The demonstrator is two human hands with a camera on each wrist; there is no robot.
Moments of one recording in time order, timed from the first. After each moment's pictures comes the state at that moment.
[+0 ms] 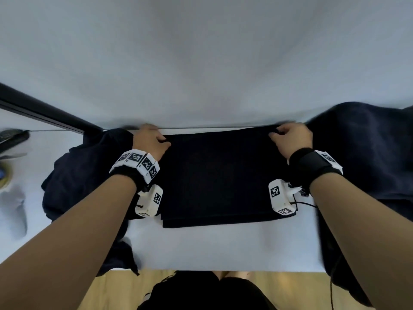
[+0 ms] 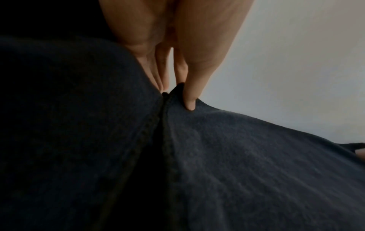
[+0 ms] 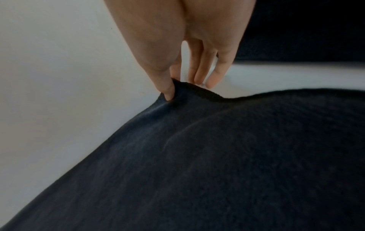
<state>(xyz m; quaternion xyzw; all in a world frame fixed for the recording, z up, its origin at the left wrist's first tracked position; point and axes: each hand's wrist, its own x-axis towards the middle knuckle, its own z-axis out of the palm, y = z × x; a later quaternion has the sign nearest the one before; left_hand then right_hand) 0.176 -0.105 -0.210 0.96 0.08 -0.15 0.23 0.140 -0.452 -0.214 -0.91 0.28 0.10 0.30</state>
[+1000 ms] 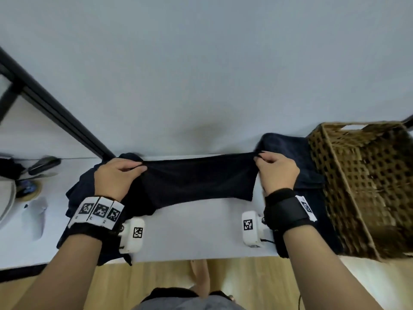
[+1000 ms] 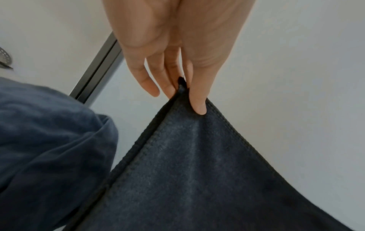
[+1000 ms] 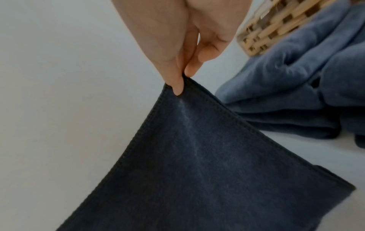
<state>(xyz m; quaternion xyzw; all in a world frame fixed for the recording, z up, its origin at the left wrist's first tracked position) 0.048 -0.090 -0.042 0.91 0.10 0.05 0.39 0.006 -0.448 -0.039 -0.84 0.31 -0.14 0.43</state>
